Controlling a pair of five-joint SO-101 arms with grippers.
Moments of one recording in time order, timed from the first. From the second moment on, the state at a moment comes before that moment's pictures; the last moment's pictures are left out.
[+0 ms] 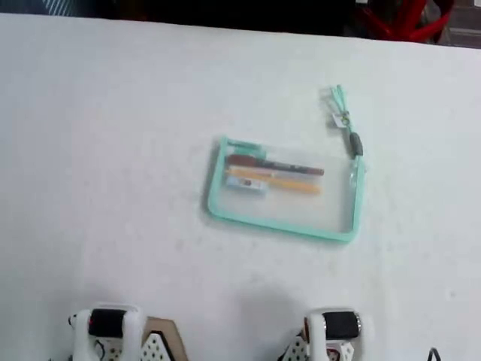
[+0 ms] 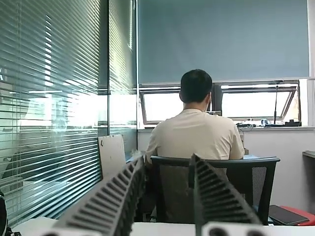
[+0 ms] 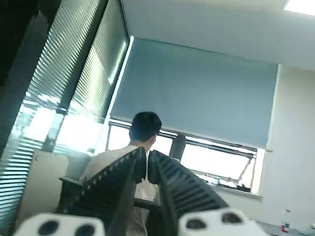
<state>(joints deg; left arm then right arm) -4.1 -104.9 -6.7 100.9 -1.5 -2.5 -103.7 -18.0 98.5 14.9</state>
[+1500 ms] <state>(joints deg) -6.9 -104.1 97.1 42.2 -1.1 10.0 -102.7 92.4 45.7 15.7</state>
